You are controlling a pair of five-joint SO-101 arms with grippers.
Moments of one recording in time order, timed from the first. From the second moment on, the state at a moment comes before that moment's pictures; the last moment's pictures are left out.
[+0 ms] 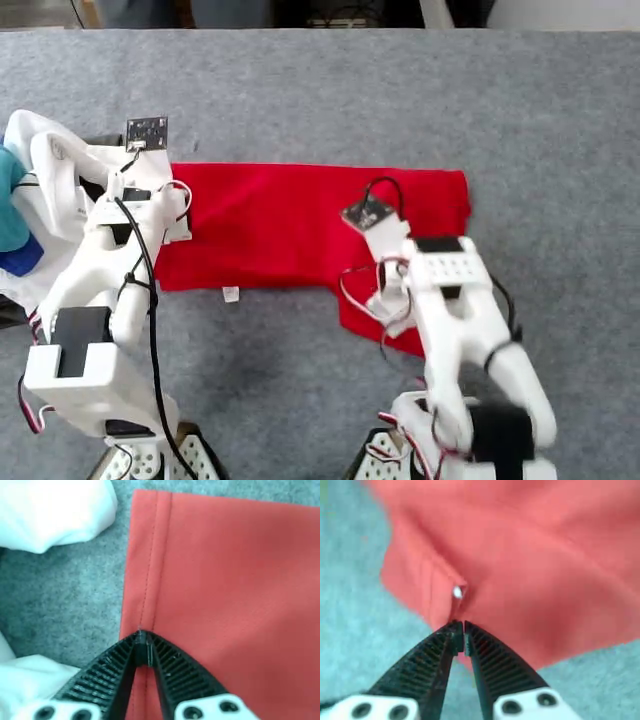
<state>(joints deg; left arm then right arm) -8.4 6.4 31.2 36.3 1.9 -2.8 -24.2 55.3 67.4 35.6</state>
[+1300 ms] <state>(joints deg) -8.4 6.5 31.2 36.3 2.2 -18.8 -19.0 55.3 59.1 31.2</state>
